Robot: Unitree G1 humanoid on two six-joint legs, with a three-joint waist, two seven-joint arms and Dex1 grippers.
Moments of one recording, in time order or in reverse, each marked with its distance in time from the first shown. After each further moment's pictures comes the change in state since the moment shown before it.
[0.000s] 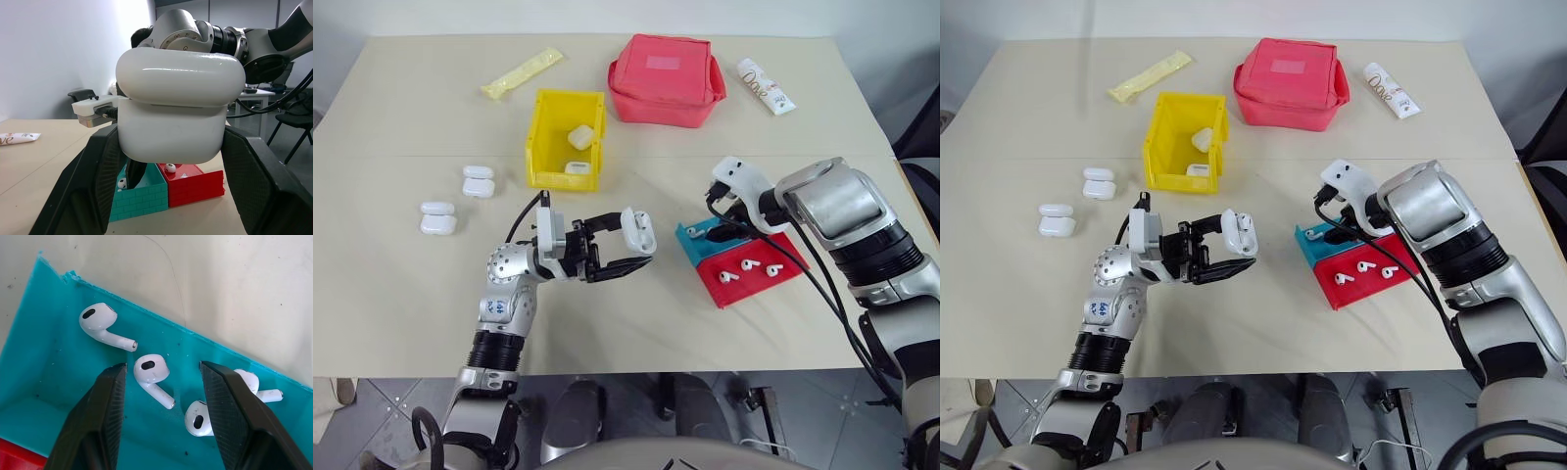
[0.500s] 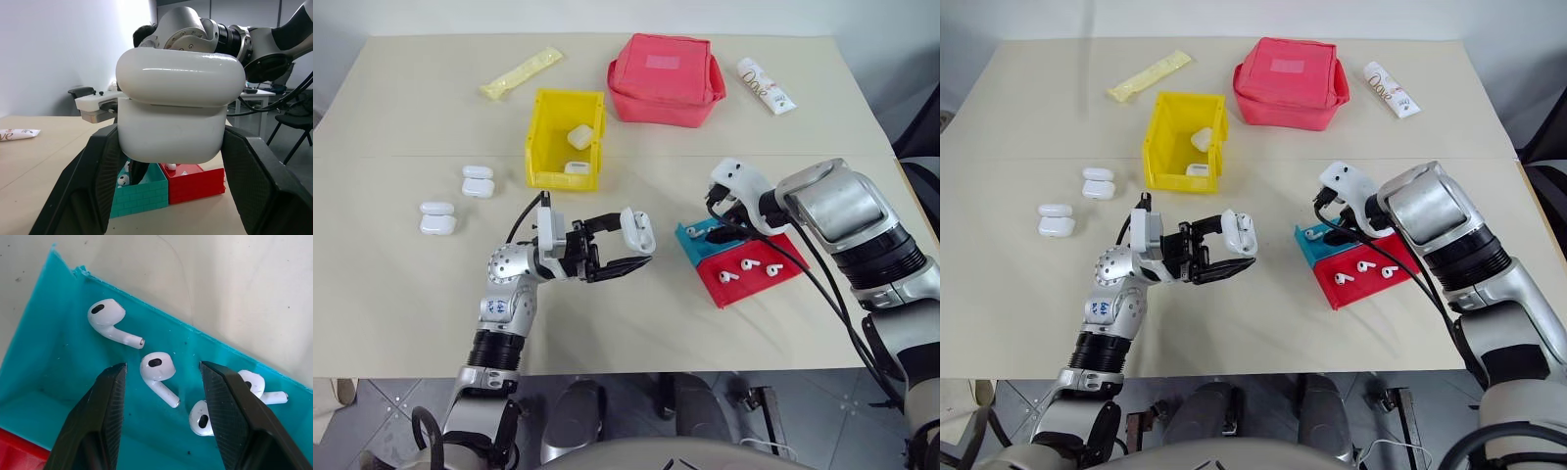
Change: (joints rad) left arm 0.000 0.000 0.000 0.016 0.000 -0.001 -0.002; right arm 0.009 -0.010 0.003 -0.015 0.001 -0.026 0.009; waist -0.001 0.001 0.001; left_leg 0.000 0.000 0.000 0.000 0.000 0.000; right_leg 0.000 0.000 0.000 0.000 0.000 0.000
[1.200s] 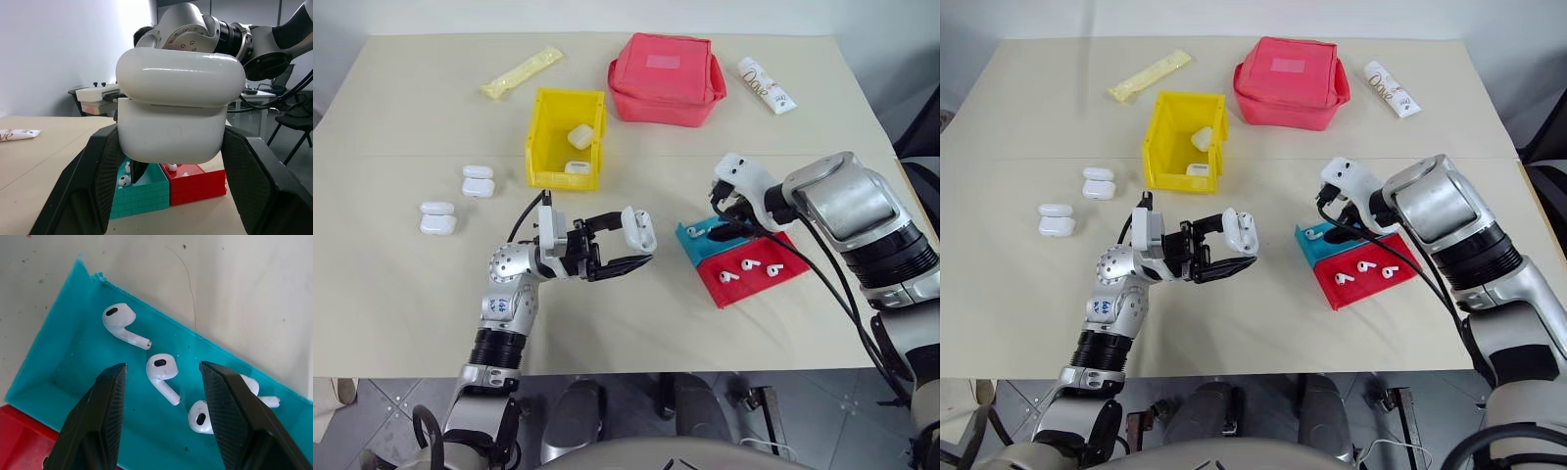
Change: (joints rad) left arm -0.012 -0.004 0.000 0.016 0.000 -0.004 -0.005; right arm -0.005 -0.035 0.004 -0.035 0.000 -0.031 0.061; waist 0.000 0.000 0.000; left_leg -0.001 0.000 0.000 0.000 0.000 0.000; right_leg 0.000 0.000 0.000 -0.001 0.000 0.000
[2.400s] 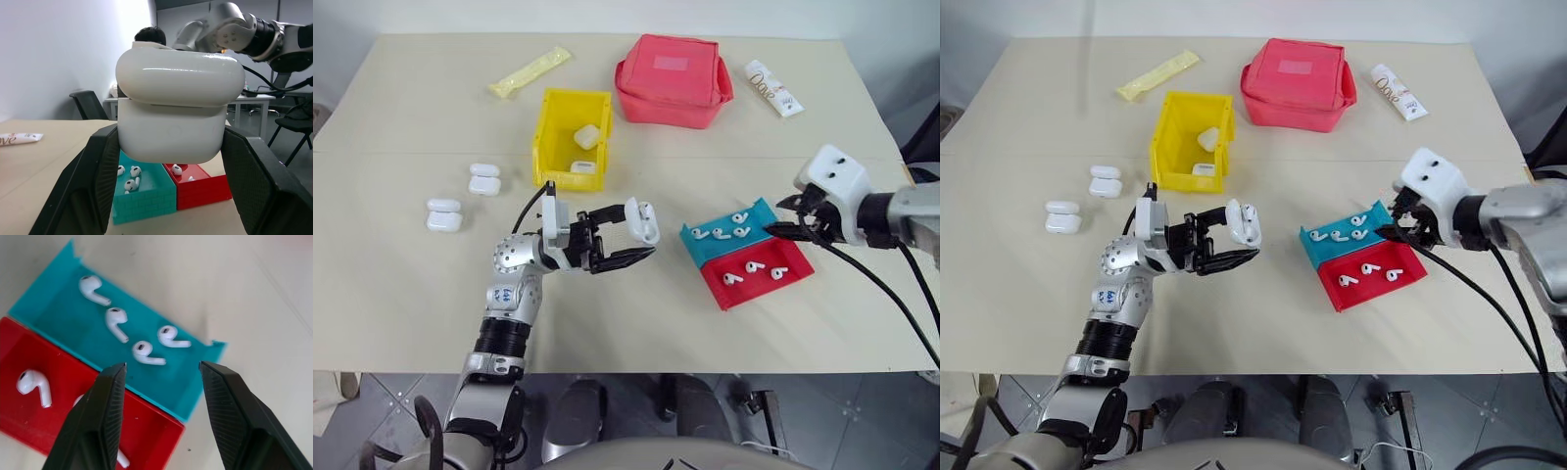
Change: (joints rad) left arm -0.047 -0.019 0.009 0.065 0.001 0.000 -0.017; right arm 0.345 -0.361 -0.322 -0.291 0.226 -0.289 -0.082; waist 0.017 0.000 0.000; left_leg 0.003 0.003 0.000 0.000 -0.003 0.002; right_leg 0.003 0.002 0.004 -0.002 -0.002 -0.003
